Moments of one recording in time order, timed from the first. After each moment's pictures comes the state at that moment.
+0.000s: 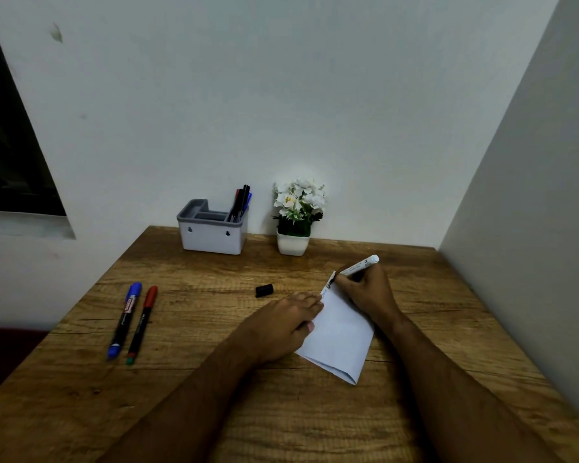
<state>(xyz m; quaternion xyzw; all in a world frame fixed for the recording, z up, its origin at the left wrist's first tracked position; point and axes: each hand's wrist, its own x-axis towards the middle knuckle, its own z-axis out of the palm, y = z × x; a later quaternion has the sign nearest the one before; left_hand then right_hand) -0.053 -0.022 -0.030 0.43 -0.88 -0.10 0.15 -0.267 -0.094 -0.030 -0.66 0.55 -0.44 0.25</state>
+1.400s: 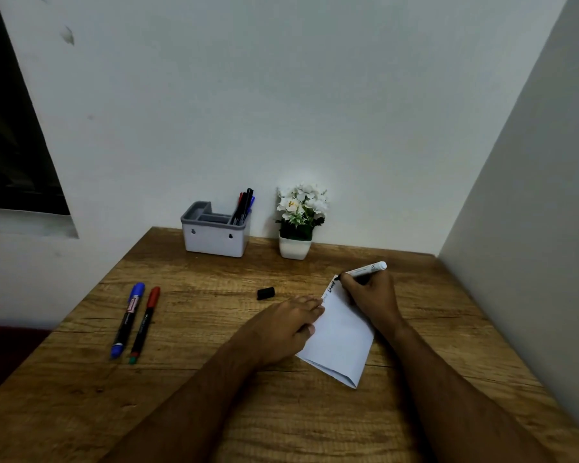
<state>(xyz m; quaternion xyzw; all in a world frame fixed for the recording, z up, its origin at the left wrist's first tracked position) -0.053 -0.022 -0.032 0.43 -0.88 -0.11 0.17 -0.264 -0.085 -0.024 -0.62 0.55 -0.49 0.26</state>
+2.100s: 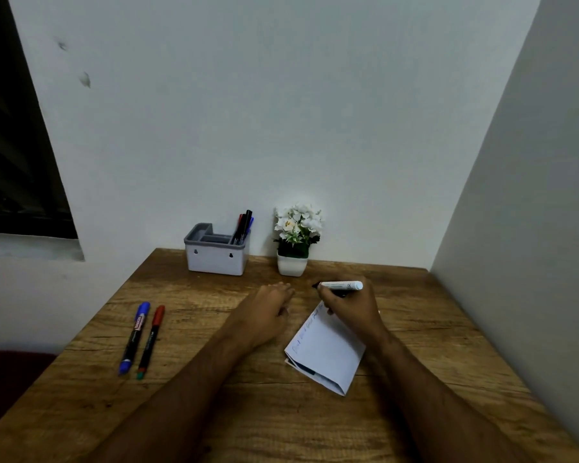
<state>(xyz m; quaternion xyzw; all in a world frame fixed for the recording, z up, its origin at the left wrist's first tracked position) -0.031 -0.029 0.009 0.54 -0.81 -0.06 0.22 -0.238 -0.065 -0.005 -0.68 0.48 -0.51 0.24</state>
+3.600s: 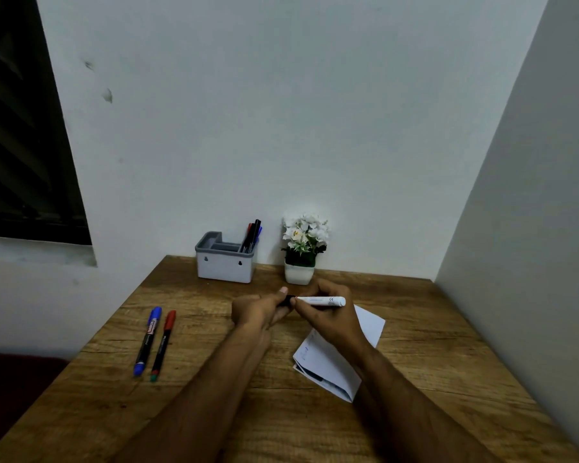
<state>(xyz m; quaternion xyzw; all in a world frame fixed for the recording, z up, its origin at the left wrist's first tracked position) -0.042 -0.023 0.029 0.48 -0.16 -0.57 0.65 -0.187 -0.044 0.003 -0.71 0.36 -0.52 0.31</state>
